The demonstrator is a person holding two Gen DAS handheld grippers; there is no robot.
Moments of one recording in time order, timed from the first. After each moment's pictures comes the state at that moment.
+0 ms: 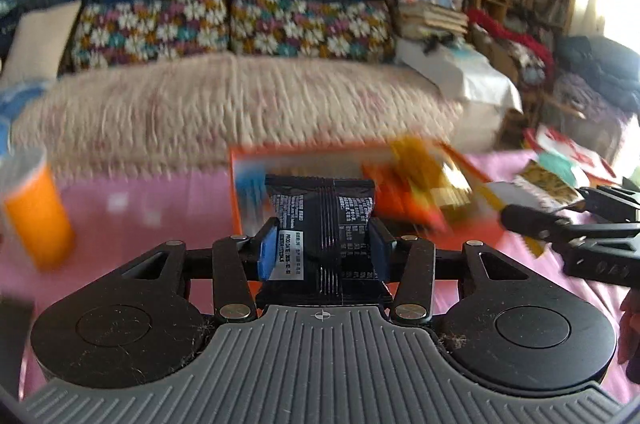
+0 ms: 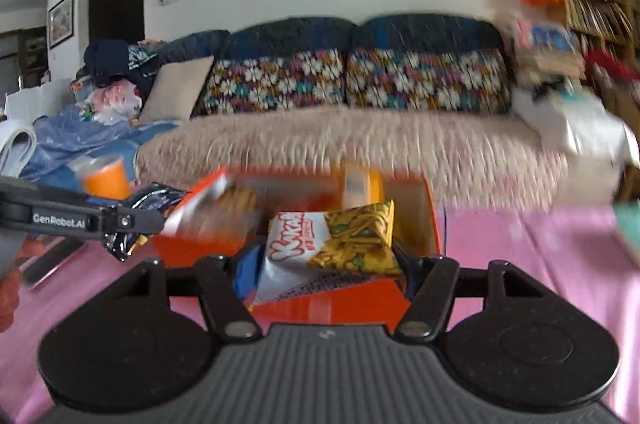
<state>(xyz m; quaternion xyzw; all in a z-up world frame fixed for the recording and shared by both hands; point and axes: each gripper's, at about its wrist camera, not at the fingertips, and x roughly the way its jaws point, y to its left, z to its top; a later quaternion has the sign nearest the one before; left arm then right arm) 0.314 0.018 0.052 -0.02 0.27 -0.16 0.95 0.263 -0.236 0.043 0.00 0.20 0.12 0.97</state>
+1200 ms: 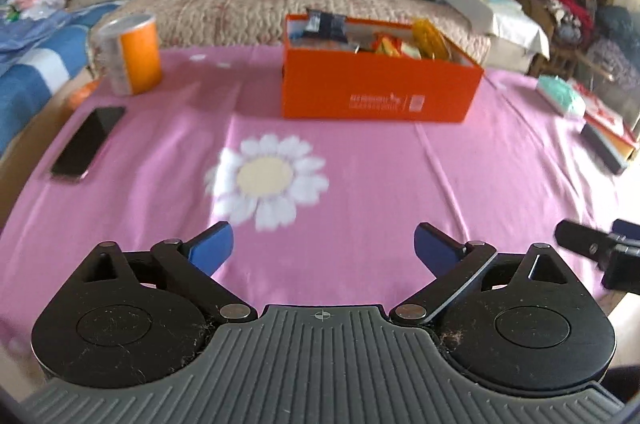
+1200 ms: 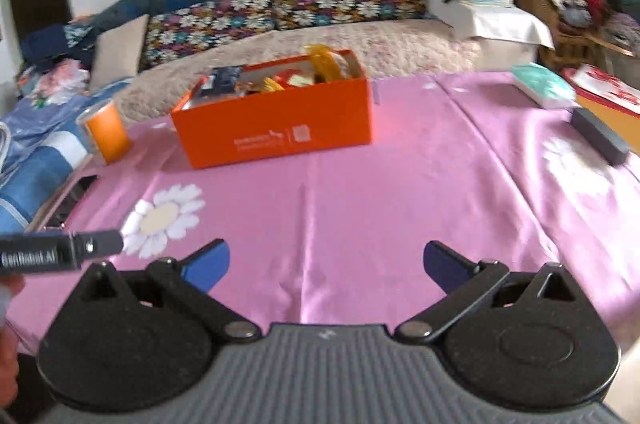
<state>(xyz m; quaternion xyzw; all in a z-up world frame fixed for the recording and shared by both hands) 0.063 0.013 0.026 -0.02 0.37 -0.06 0.93 0.041 -0.226 0.033 0.07 0.33 -0.01 0.94</state>
